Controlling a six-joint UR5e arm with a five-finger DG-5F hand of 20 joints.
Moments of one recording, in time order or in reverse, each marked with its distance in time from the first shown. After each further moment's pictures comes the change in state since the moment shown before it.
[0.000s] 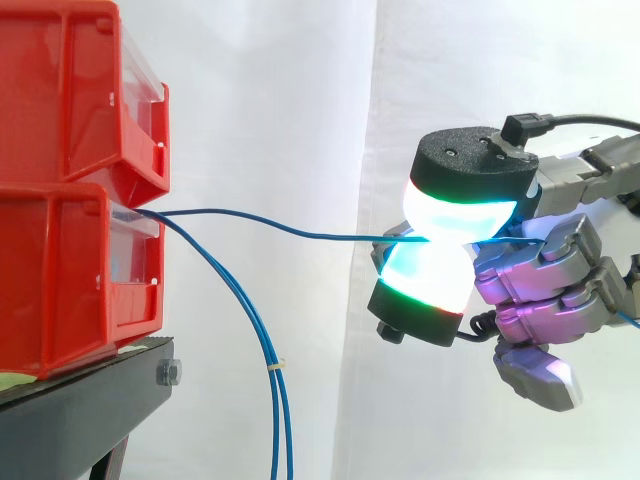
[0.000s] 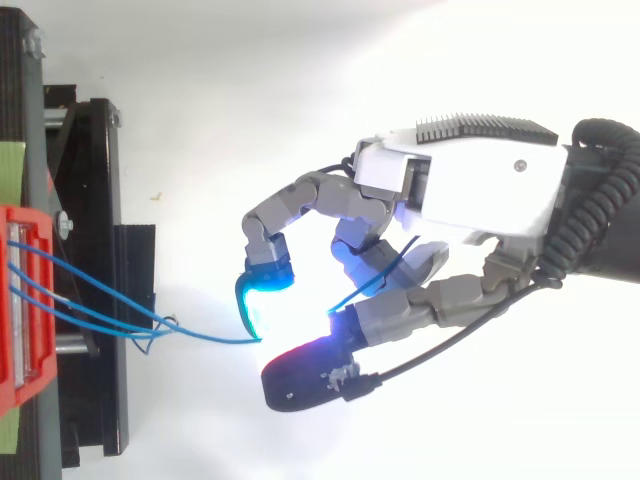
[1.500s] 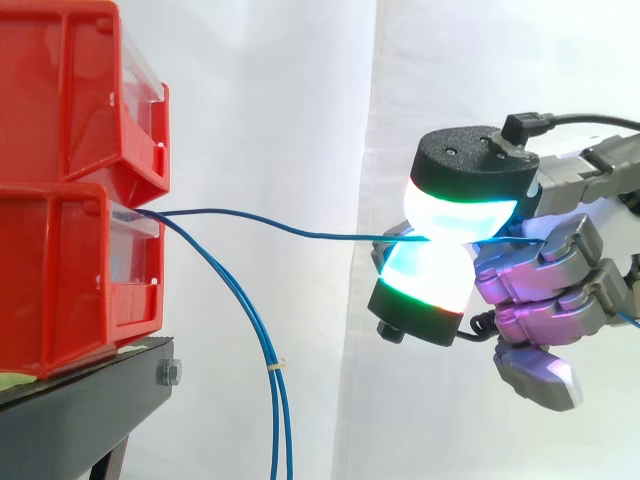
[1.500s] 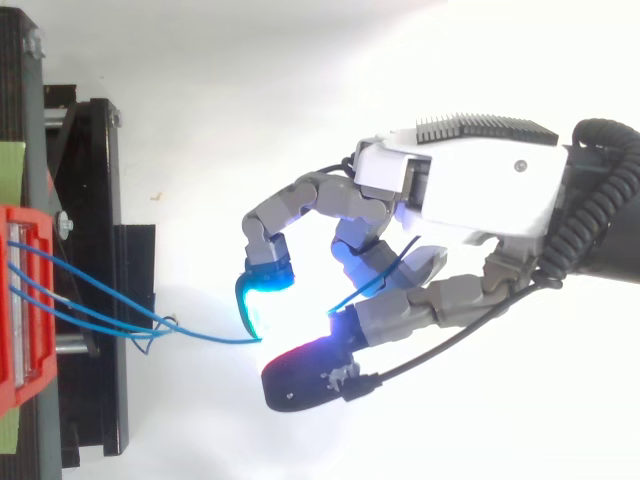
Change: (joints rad) arm 0.000 0.000 0.000 0.000 0.000 0.000
